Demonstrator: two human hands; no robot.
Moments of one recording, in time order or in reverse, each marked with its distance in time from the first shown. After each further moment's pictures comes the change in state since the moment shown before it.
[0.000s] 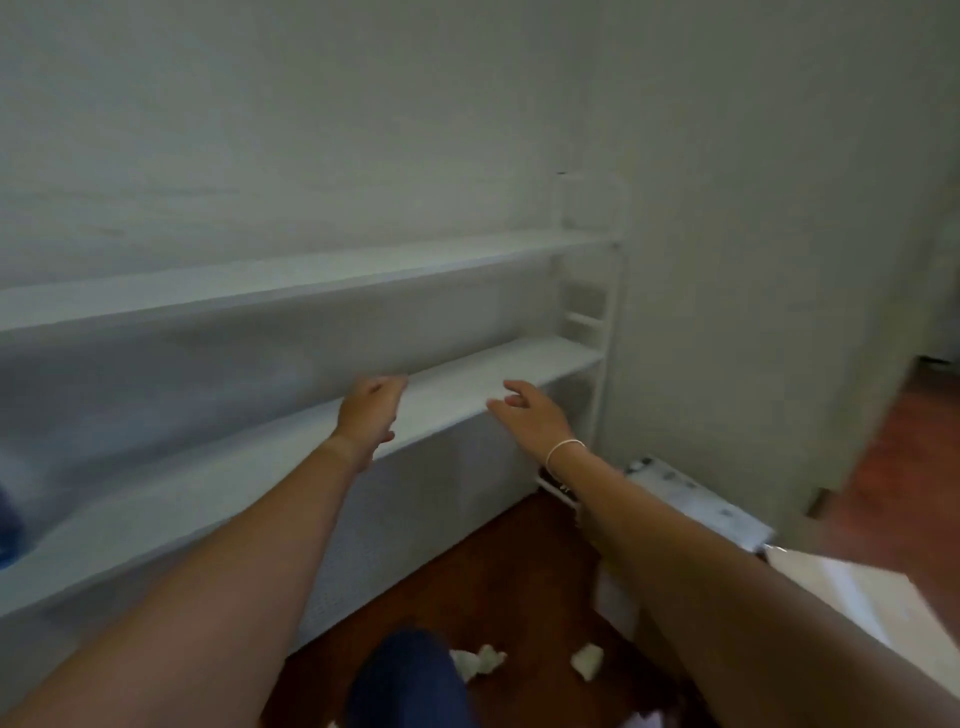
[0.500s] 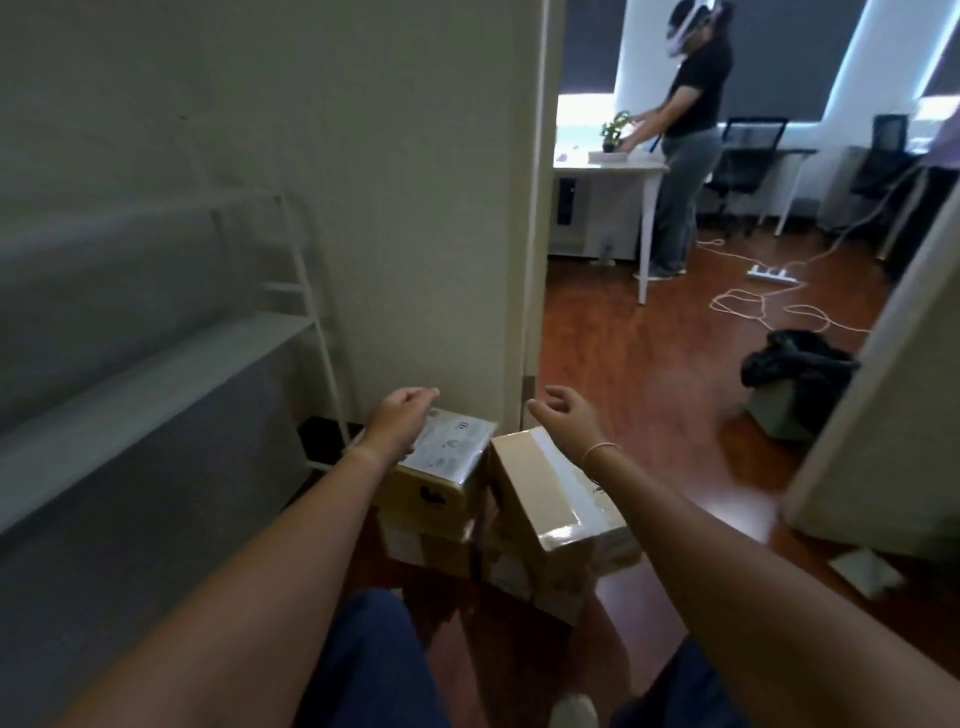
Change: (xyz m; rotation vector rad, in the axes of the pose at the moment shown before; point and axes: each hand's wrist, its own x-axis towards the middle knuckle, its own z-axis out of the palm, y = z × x) left_hand -0.126 0.001 0.323 0.145 -0.662 0.081; right_hand -0.179 0.161 -0.286 -0.035 0.662 0.361
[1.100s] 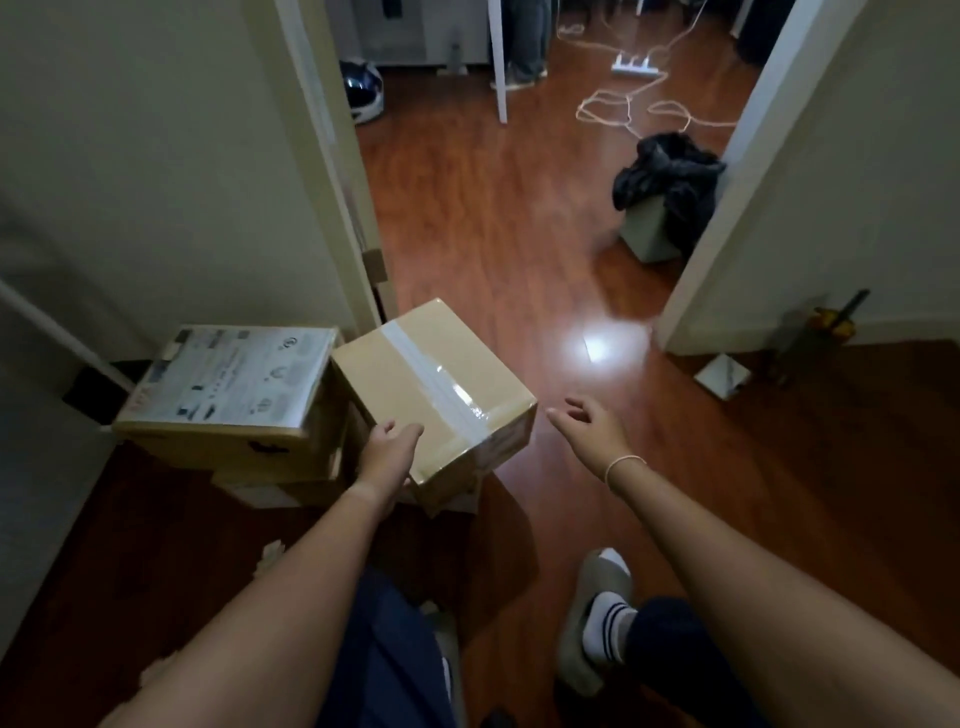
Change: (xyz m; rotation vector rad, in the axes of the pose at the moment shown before) left_hand 0.077 -0.137 0.237 0.037 -0.272 -0.432; right_hand 0.033 0.226 -0.107 -0.039 0.188 0.477
